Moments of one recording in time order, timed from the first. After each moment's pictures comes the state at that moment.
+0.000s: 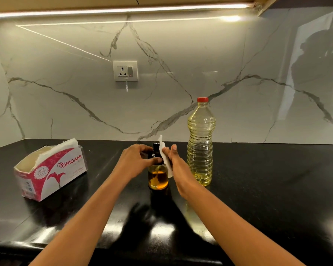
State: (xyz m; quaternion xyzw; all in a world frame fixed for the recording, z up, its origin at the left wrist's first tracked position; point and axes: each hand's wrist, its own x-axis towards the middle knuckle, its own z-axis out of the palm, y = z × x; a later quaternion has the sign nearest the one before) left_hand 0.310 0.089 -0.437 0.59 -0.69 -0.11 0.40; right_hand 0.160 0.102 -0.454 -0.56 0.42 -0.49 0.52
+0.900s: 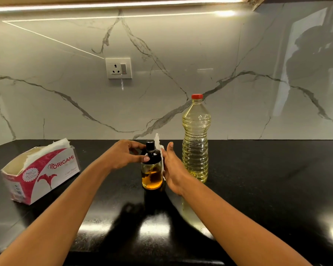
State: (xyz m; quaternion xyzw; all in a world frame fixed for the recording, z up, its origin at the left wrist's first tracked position) left_hand 0.339 0.073 -0.416 0.53 -0.77 -0.20 0.30; right_hand 0.168 0.080 -0.462 -0.50 0.38 -0.46 0.63
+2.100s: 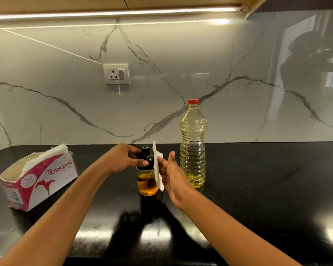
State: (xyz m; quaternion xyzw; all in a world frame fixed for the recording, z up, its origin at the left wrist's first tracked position) left_hand 0.336 0.074 -0.410 0.58 -0.74 -0.21 0.27; right_hand 0.158 0.095 -0.472 -0.48 0.38 -0.48 0.63
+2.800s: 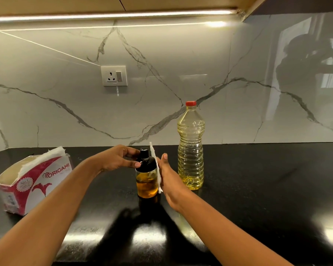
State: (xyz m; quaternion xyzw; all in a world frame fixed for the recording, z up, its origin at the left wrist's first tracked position) left_hand 0.353 0.063 -0.401 0.47 -0.80 -0.32 0.21; right_hand 0.166 0.098 -0.470 -0.51 0.44 -0.44 0.59
